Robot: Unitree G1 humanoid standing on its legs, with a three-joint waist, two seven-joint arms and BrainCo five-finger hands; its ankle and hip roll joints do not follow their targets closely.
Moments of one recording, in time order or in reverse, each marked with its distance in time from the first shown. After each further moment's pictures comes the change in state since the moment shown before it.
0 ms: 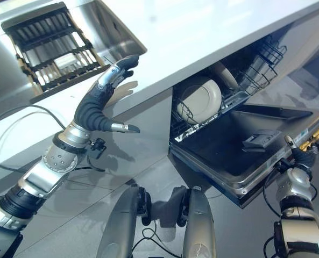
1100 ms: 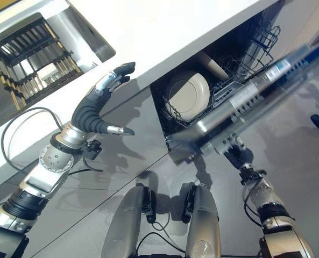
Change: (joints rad) left arm 0.048 -0.038 0.091 0.099 -0.033 -0.054 -0.171; right arm 0.002 0.070 0.294 -0.202 0.733 0.289 1.329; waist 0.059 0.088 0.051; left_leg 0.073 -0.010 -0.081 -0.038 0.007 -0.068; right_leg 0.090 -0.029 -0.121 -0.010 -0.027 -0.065
